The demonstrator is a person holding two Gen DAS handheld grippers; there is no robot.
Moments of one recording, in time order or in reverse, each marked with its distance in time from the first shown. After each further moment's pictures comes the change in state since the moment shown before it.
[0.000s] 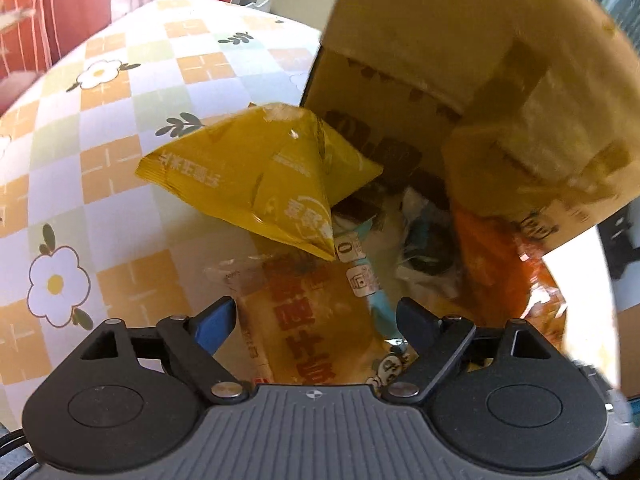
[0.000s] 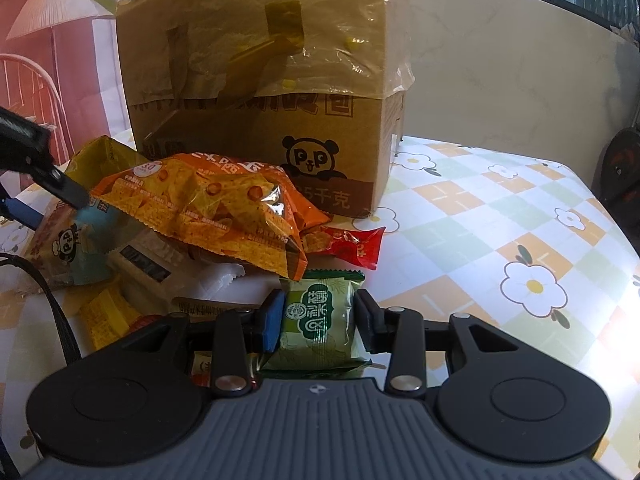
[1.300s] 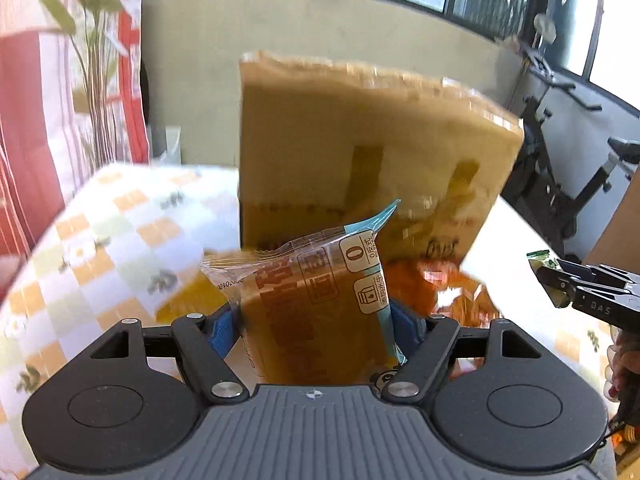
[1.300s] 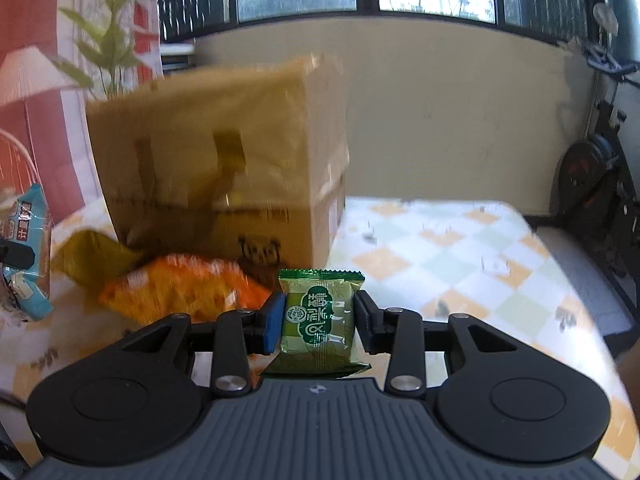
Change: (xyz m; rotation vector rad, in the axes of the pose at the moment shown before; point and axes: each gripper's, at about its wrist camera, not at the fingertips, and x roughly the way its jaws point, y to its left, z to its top) left arm -0.112 0.006 -0.026 0.371 -0.370 -0.150; right arm -0.068 -0.016 0.046 0.081 -0.151 -0.100
